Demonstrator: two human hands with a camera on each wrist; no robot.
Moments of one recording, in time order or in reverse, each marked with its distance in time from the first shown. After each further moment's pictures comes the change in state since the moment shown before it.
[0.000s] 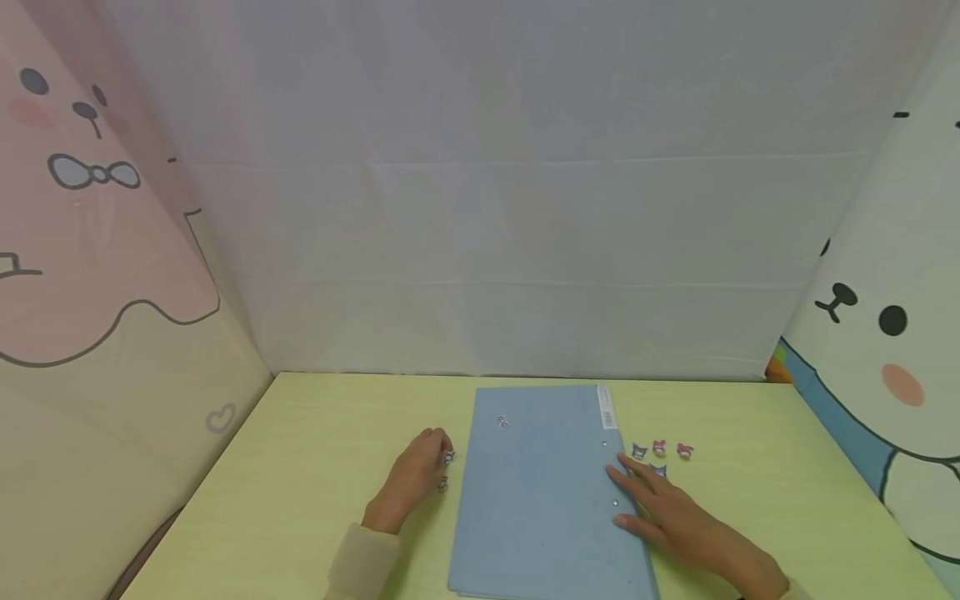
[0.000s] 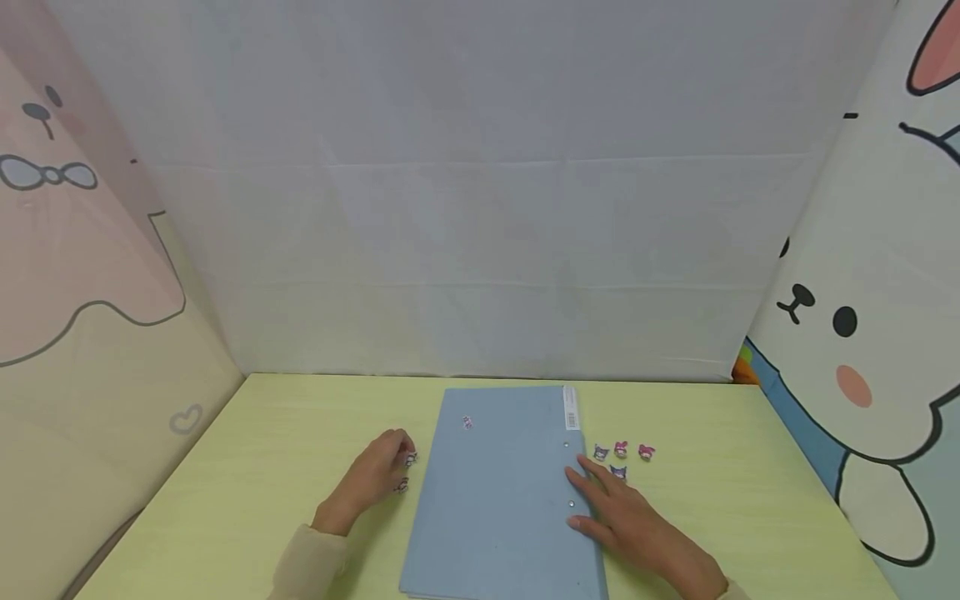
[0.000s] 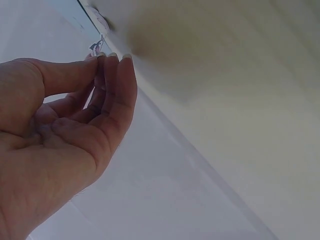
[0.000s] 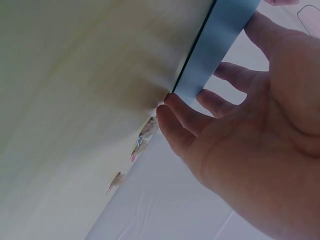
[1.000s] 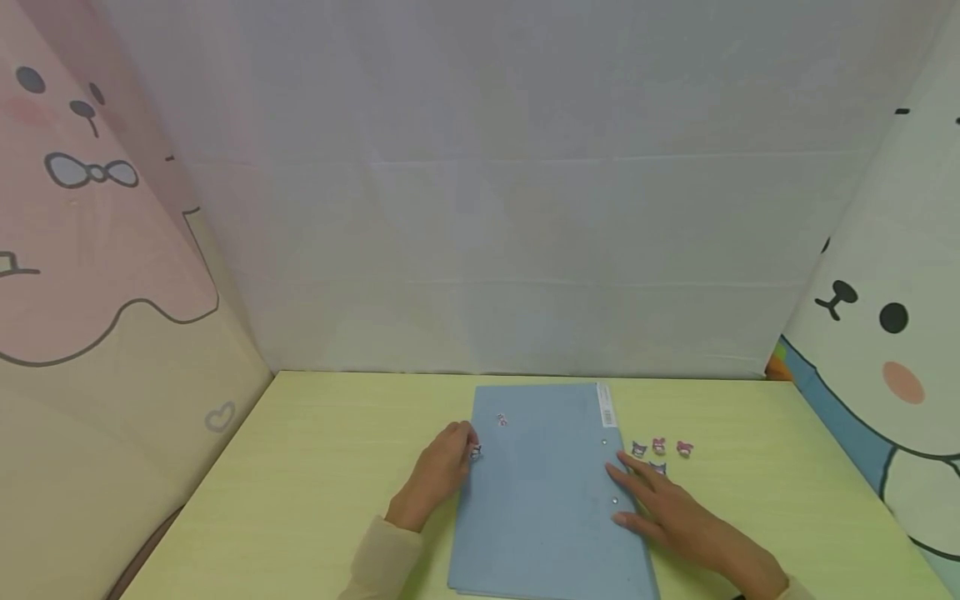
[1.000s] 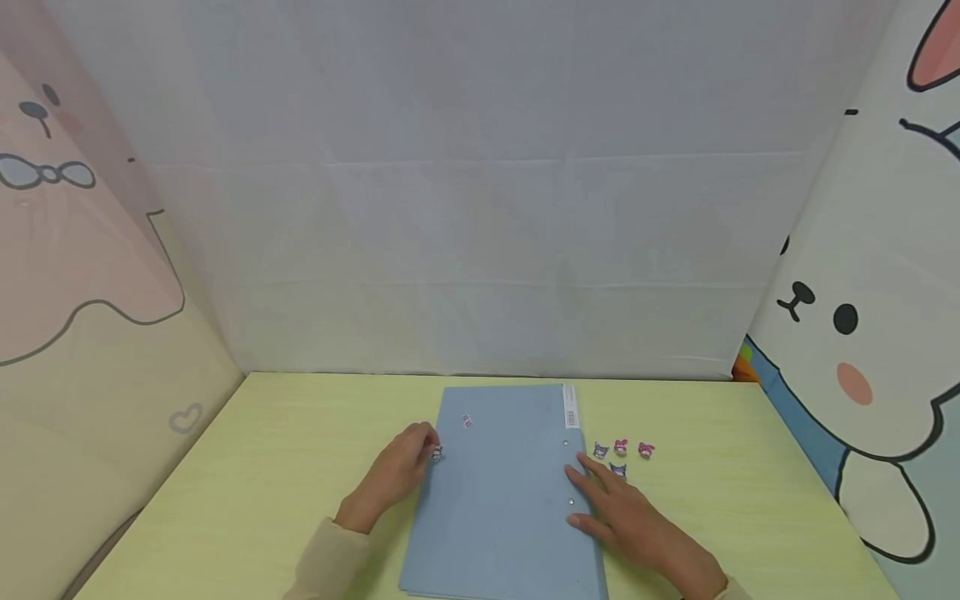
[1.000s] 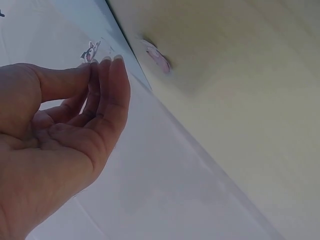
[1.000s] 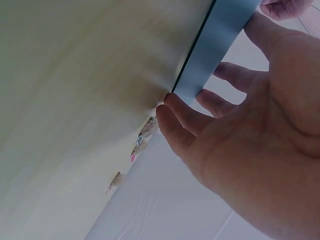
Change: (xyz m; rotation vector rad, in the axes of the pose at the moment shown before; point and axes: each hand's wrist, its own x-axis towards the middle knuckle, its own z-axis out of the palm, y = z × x) left_hand 0.013 0.027 0.017 0.011 0.056 0.097; right_hand 0.001 0.001 0.001 0.002 -0.010 0.003
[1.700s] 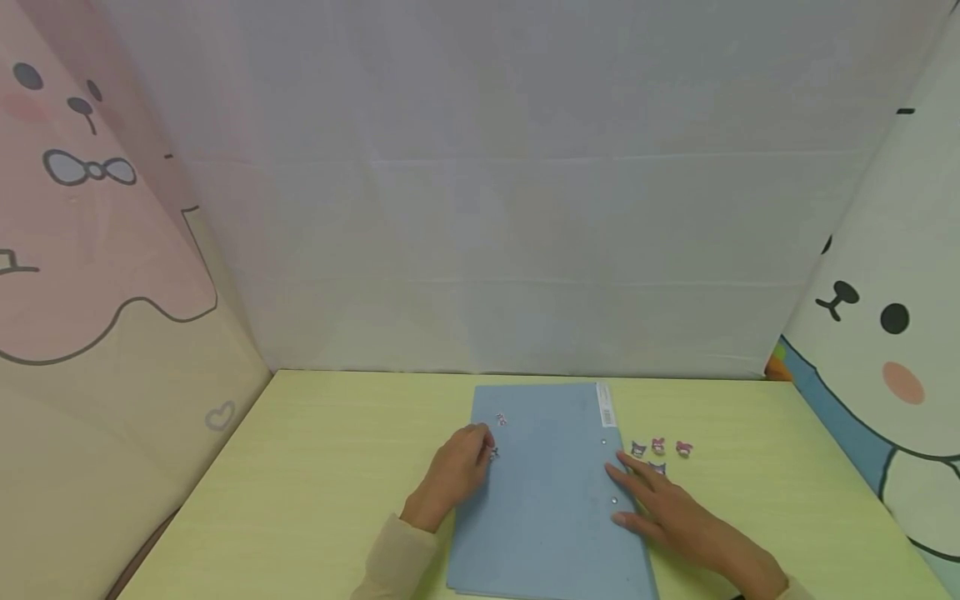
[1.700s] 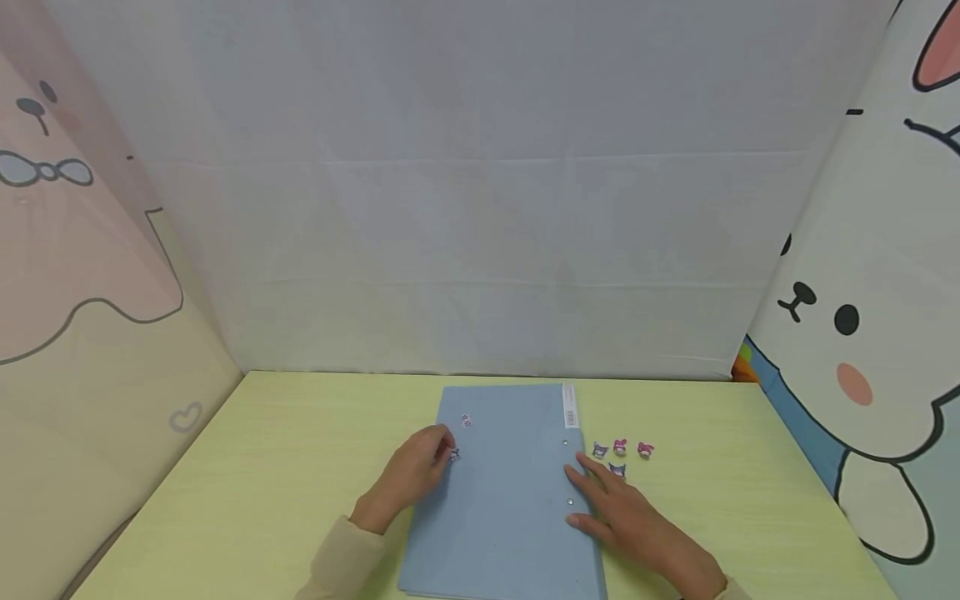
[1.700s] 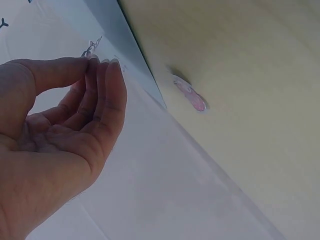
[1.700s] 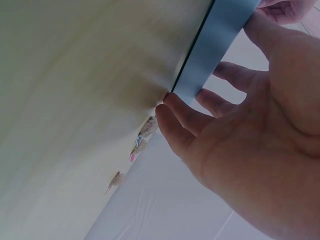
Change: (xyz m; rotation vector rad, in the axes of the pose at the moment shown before) left_hand 0.007 0.013 0.014 0.024 0.001 0.035; right_hand 0.001 -0.002 -0.002 0.029 -0.013 0.011
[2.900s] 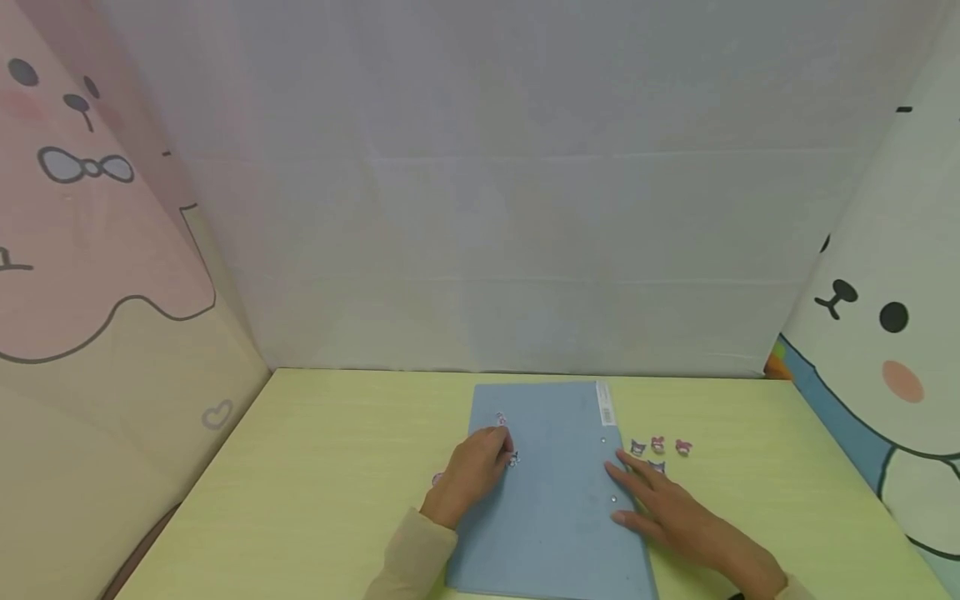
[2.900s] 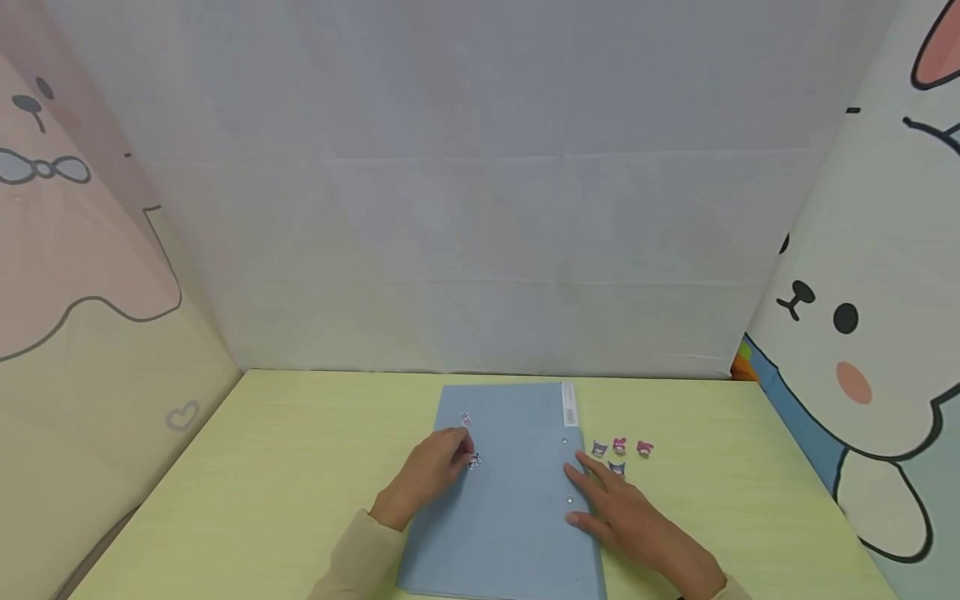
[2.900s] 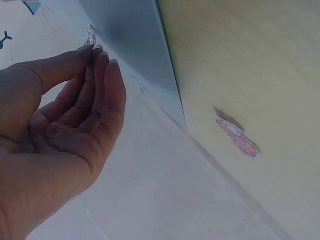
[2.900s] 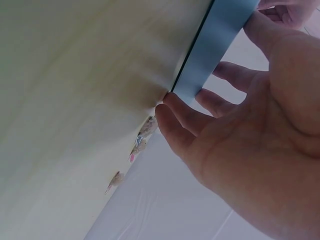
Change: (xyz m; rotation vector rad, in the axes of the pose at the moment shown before) left_hand 0.009 0.019 0.012 0.054 -0.021 0.074; right_hand 0.000 0.000 0.000 -0.013 0.009 -0.009
